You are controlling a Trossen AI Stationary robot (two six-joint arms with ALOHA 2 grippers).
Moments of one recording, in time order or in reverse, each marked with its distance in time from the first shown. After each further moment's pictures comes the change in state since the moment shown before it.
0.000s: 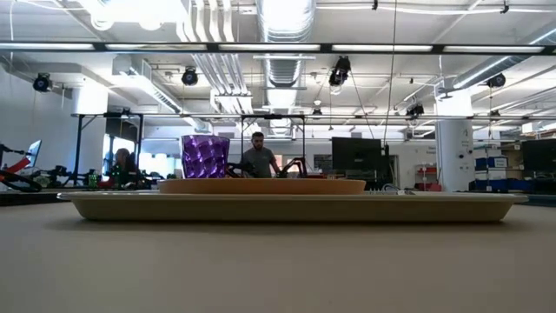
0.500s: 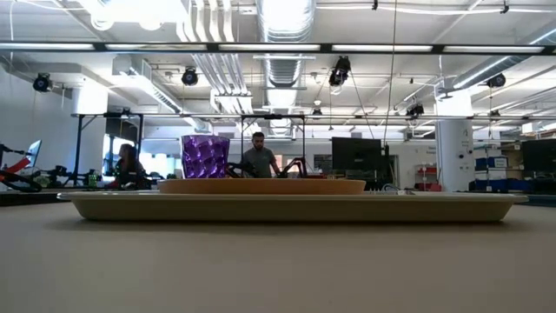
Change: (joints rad) left arm -0.001 -0.005 -0.031 -0.054 0.134 -0.063; right arm 0.244 -0.001 0.062 0.055 -0.148 -0.226
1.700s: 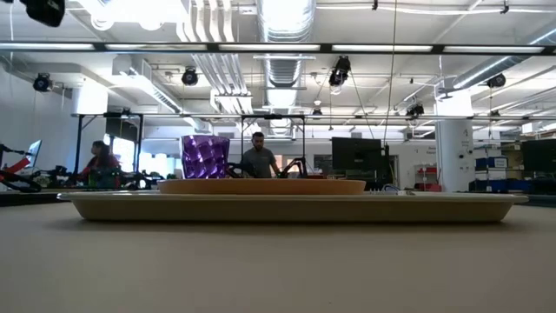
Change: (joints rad) left arm -0.001 -0.387 -0.464 0.278 0.434 0.183; right arm -0.188 -0.618 -0.588 0.355 -0.995 -0.295
